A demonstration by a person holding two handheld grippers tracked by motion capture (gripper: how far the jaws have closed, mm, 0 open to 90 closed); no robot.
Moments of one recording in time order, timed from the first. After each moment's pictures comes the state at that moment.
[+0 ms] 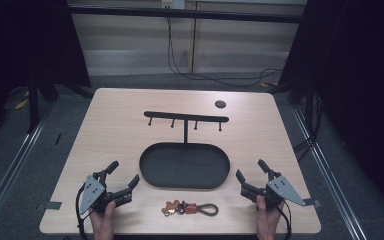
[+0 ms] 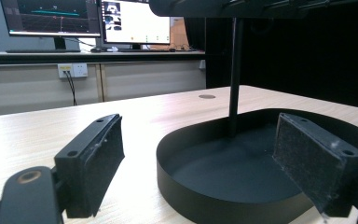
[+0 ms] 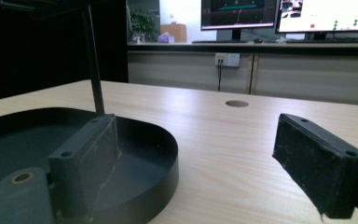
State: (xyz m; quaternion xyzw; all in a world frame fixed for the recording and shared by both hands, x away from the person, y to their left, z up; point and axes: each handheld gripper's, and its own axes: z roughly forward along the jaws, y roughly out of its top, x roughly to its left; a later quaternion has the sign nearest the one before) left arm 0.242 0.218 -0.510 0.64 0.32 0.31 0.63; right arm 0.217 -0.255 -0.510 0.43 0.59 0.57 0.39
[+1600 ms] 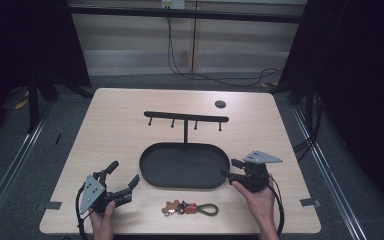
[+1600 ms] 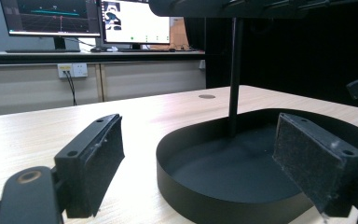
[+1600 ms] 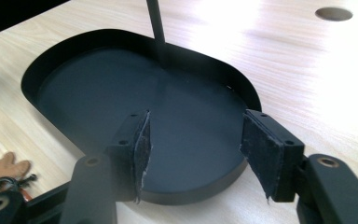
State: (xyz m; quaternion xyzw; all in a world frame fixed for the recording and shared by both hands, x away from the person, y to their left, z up) left arm 0.242 0.218 -0.510 0.64 0.32 0.31 0.63; right arm 0.260 -0.217 -0.451 0.46 0.76 0.44 0.18
